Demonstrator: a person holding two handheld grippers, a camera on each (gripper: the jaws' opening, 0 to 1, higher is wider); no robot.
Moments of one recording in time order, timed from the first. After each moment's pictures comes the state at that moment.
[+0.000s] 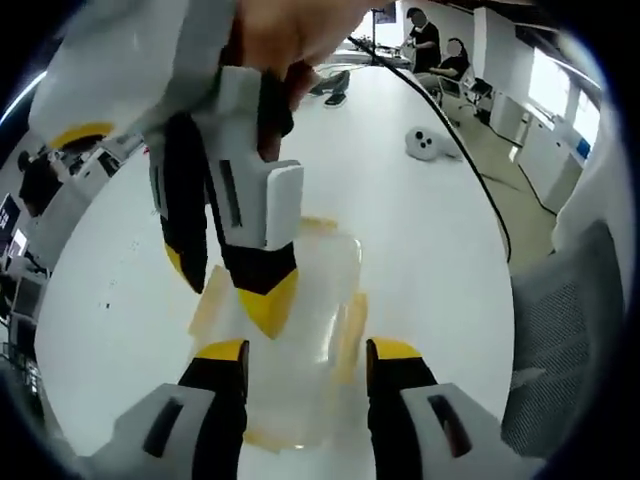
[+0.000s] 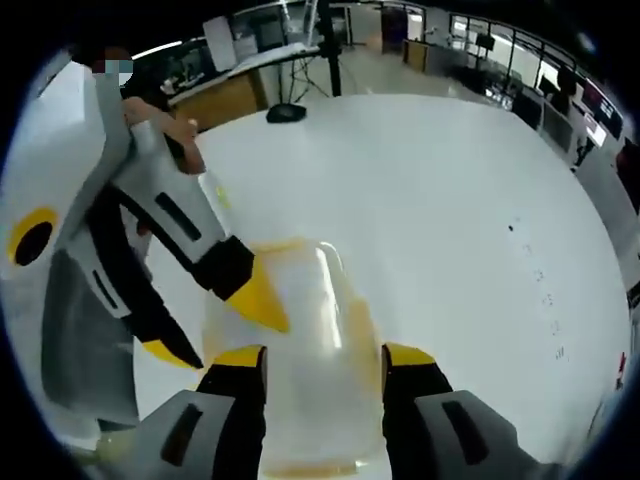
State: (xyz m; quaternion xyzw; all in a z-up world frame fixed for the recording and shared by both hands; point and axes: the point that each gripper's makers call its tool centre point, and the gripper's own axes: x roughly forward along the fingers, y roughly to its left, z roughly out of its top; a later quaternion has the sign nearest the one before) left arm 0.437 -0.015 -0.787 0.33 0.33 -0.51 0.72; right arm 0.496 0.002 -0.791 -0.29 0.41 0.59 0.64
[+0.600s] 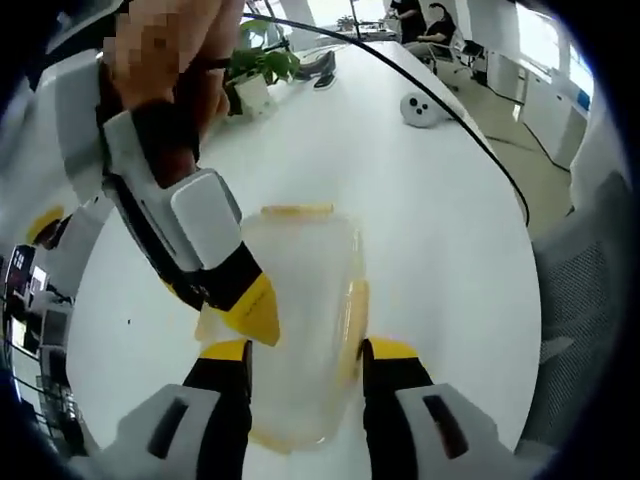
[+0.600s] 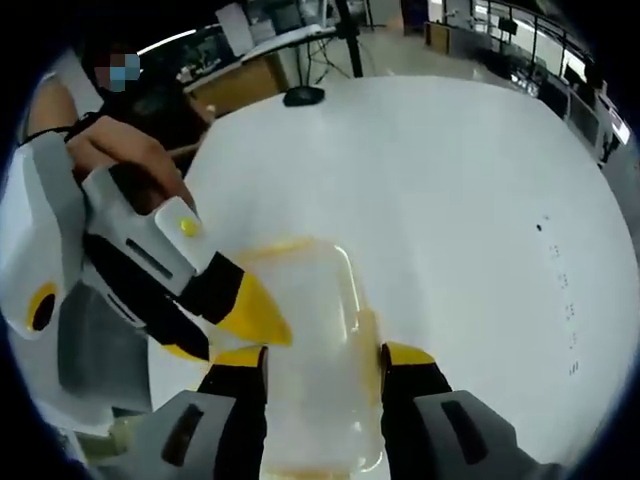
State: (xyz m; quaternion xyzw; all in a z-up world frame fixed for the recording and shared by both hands) left arm 0.439 -0.013 -0.797 0.42 0.29 -0.49 0.71; right arm 0.493 0.008 -0.798 -0.29 0.45 0.61 0.59
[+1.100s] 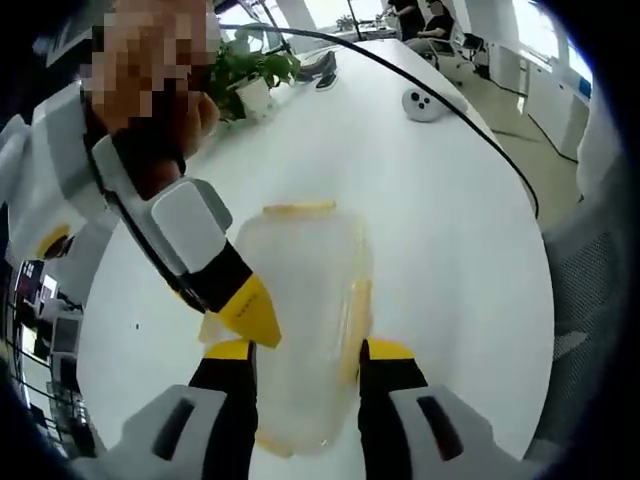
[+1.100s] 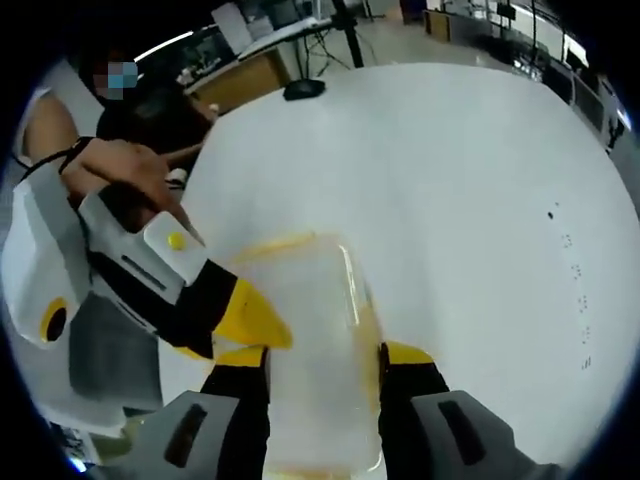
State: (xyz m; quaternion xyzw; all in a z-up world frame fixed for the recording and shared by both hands) left arm 0.443 -0.009 -0.796 0.42 0.28 -0.48 0.72; right arm 0.493 0.008 -0.805 -0.28 0.48 0.61 0.57
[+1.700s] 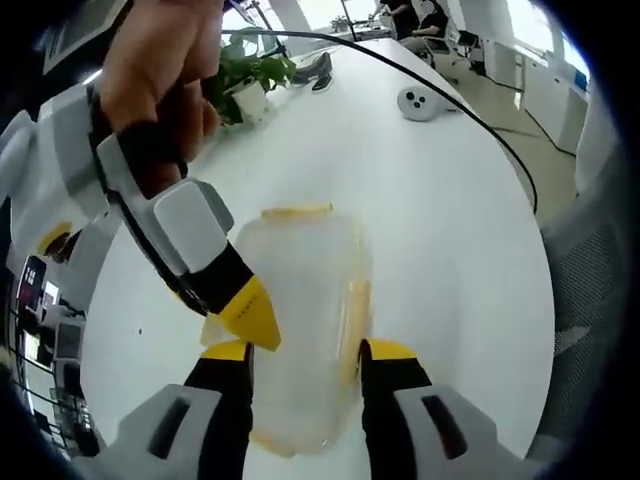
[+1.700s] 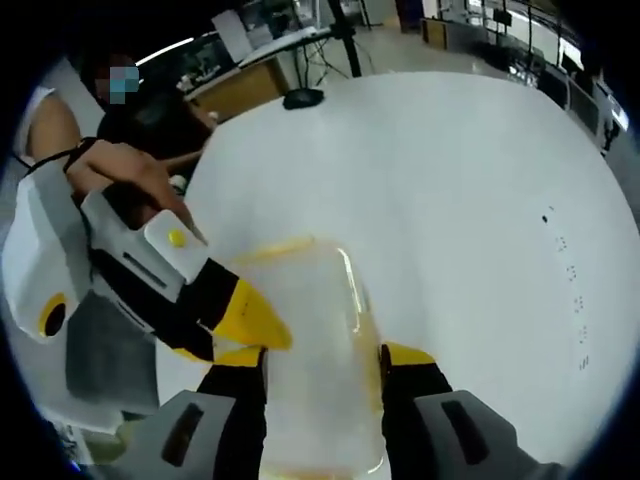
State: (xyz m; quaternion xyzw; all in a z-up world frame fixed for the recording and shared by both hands) left arm 0.442 -0.010 -0.793 0.42 0.27 -0.48 0.72; right arm 0.489 0.009 -0.796 -0.28 0.45 0.61 0.59
